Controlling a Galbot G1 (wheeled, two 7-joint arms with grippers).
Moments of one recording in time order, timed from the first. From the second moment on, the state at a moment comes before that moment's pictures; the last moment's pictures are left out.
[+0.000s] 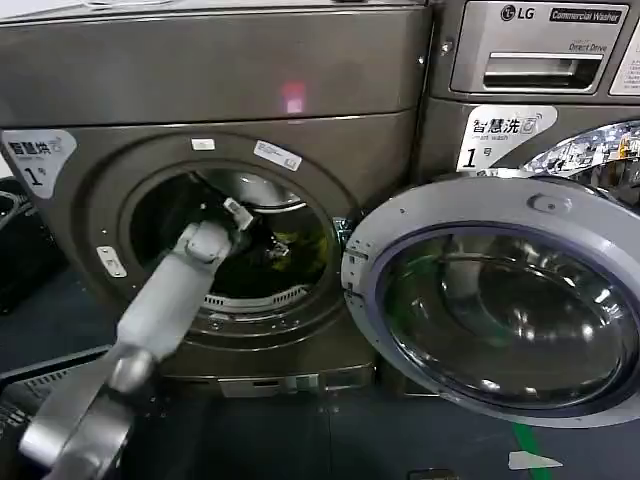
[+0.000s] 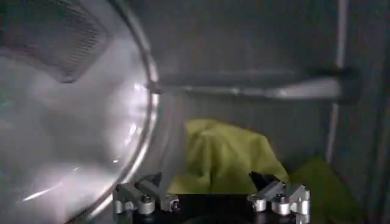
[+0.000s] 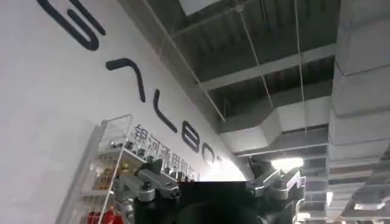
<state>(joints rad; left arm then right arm) -0.07 -1.29 0.22 -0.60 0.18 0.19 0.79 -1.97 0.81 2.76 1.74 0.94 -0.36 -0.14</state>
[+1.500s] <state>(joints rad) -0.11 -1.48 0.41 -0.20 0.55 0.08 0.84 -1.99 0.83 2.78 1.74 0.95 -0.35 -0.15</state>
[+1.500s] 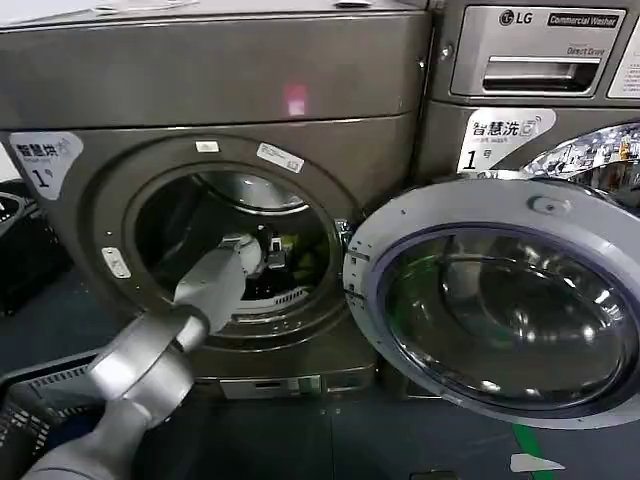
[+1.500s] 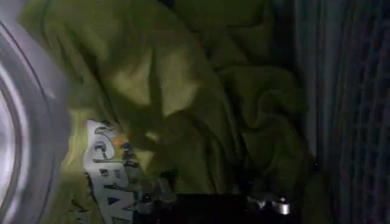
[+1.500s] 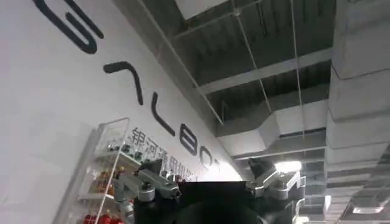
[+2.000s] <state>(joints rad) -0.14 -1.47 0.37 -0.21 0.50 0.10 0.85 -1.97 0.83 2.77 1.74 0.94 -0.35 -0.15</state>
